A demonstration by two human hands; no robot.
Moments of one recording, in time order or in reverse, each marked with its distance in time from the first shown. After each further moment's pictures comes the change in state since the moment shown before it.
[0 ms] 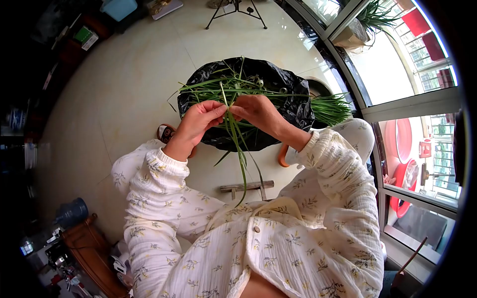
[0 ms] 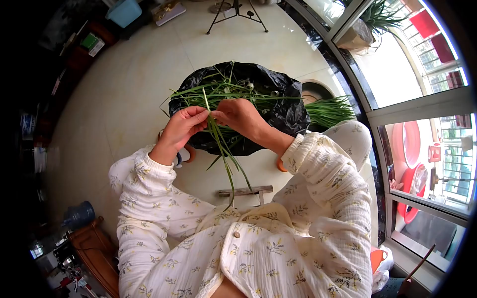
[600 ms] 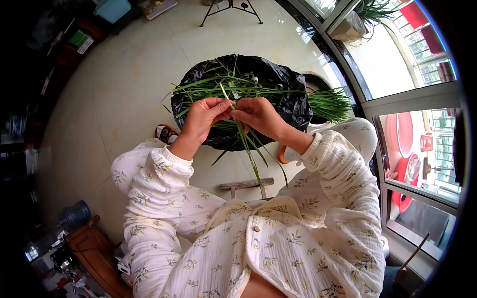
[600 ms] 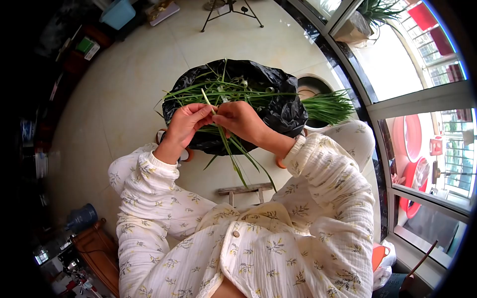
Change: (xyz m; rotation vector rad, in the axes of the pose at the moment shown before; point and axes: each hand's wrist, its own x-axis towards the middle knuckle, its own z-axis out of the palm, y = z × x) left_hand 0.016 -0.004 0.030 -0.038 0.063 0.064; right_hand -0.017 -0.002 -0.010 0.112 -0.052 0.138
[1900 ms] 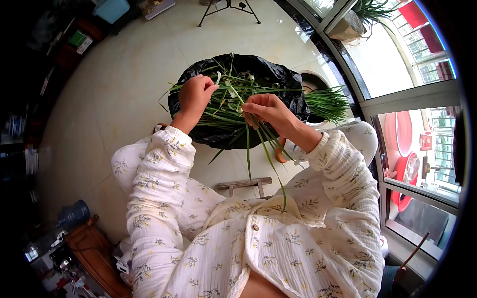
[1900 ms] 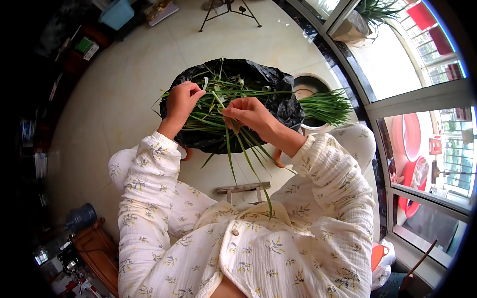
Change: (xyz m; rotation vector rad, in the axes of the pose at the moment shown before) left_hand 0.050 0.012 -0.021 1.312 0.354 0.637; right_hand -0.014 -0.004 -0.031 0.385 -0.107 0.168
